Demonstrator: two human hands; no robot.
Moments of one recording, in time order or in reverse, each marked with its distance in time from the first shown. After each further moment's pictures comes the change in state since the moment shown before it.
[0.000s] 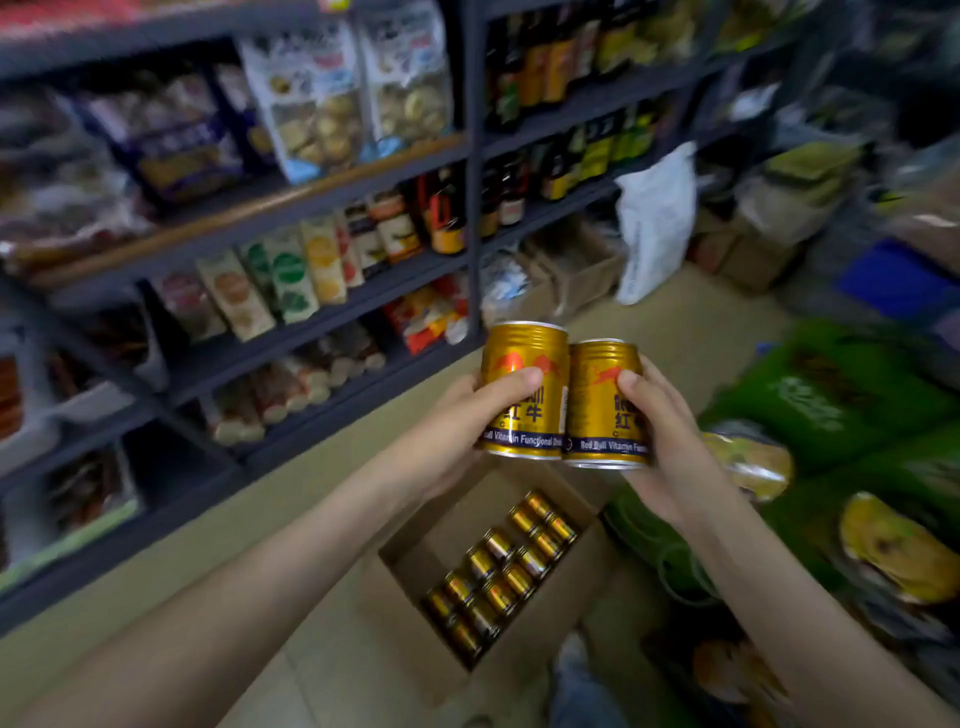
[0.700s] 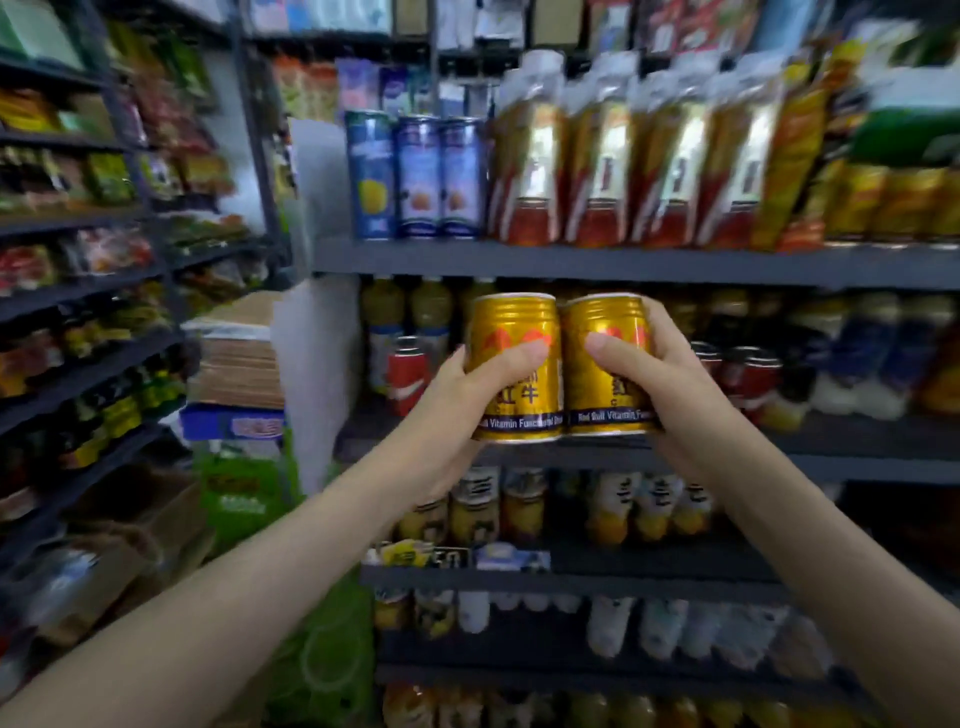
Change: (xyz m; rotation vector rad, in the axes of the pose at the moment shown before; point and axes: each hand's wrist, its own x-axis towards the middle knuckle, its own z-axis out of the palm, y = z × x) left_hand -0.212 0.007 0.554 0.134 -0.876 0.319; right_hand -0.556 -0.213 -0.233 -0.360 0.694 -0.756
